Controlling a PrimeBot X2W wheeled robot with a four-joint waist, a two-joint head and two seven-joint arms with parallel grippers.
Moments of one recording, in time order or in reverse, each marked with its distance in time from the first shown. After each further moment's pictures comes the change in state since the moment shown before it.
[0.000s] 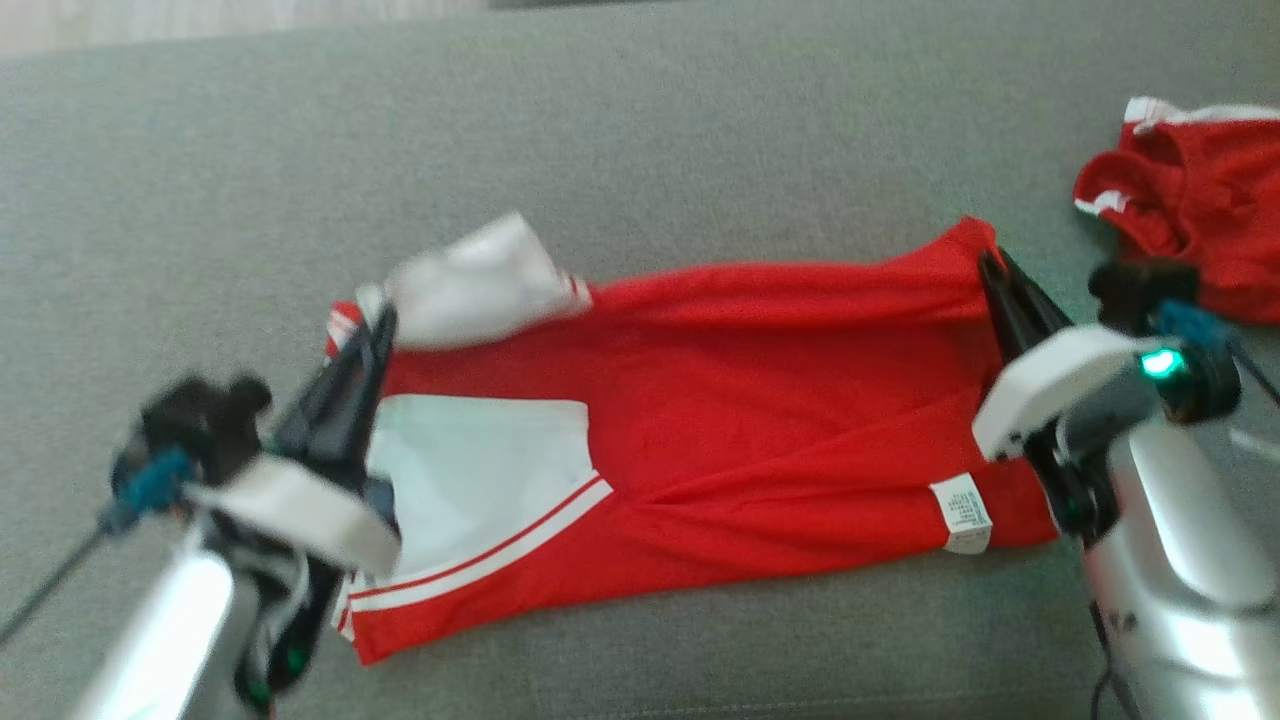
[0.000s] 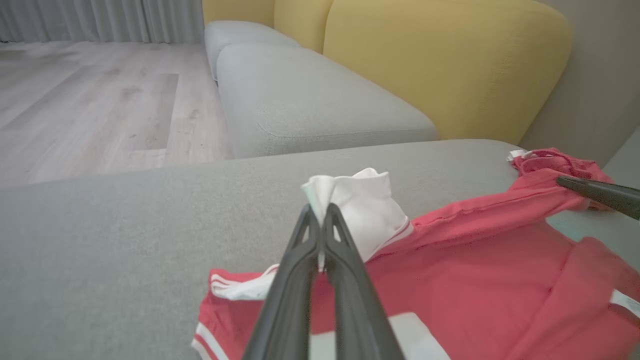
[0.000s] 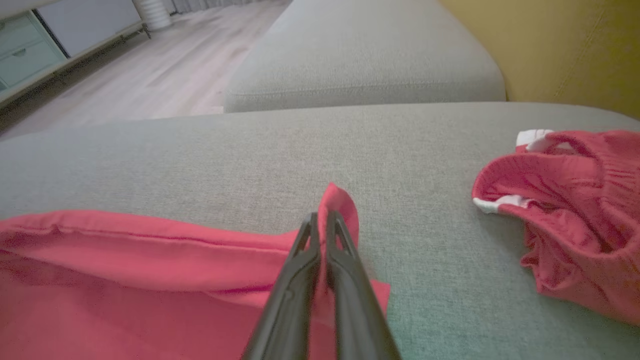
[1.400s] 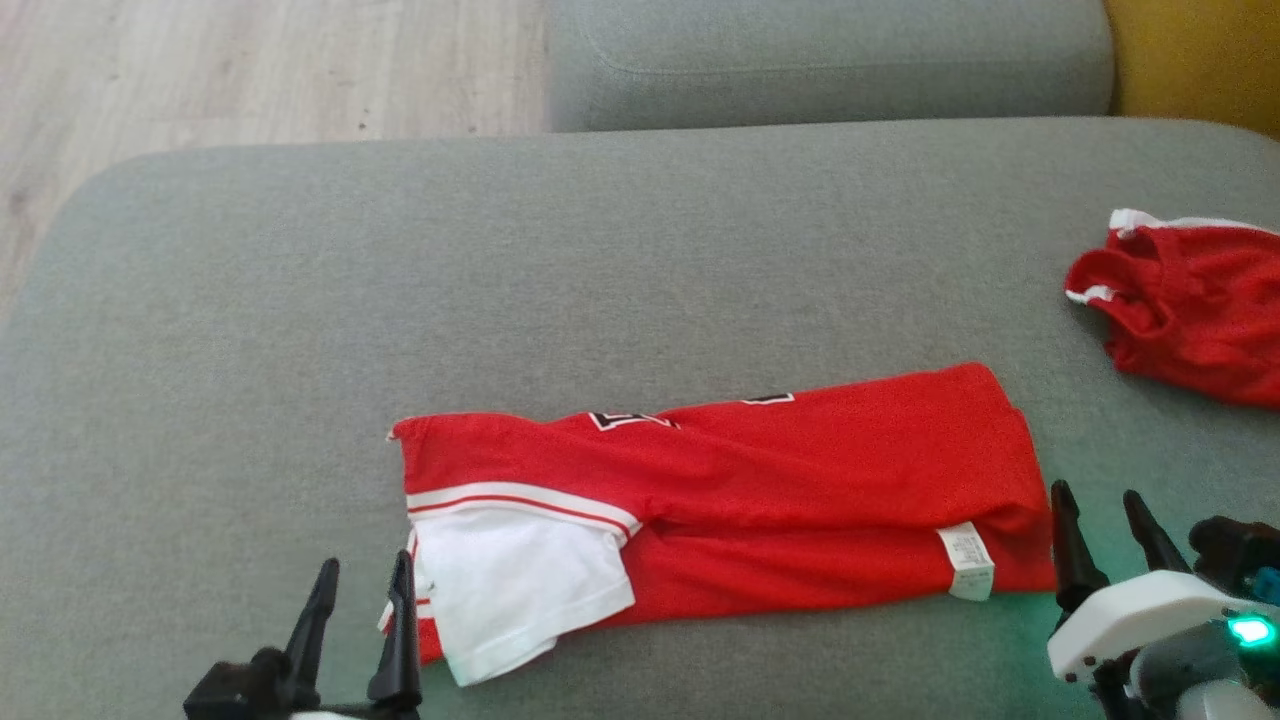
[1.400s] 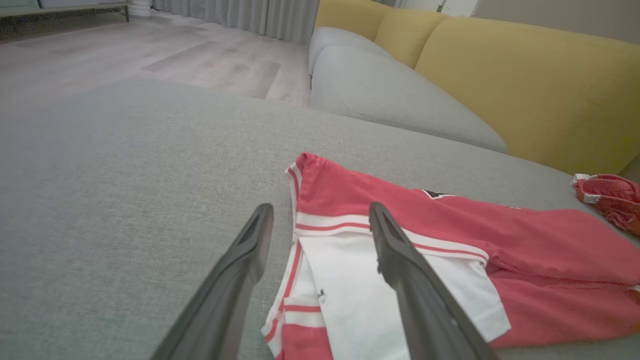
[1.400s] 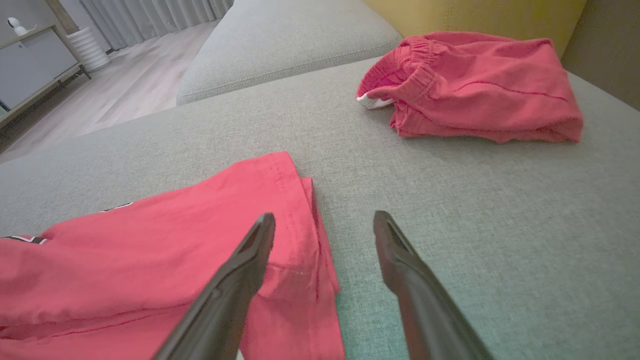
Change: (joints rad) left arm 0.391 -0.131 -0.002 0.108 -0.044 0.166 -0.302; right arm 0.483 0.129 -0.313 -0.260 -0.059 0.000 -0.003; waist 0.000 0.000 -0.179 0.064
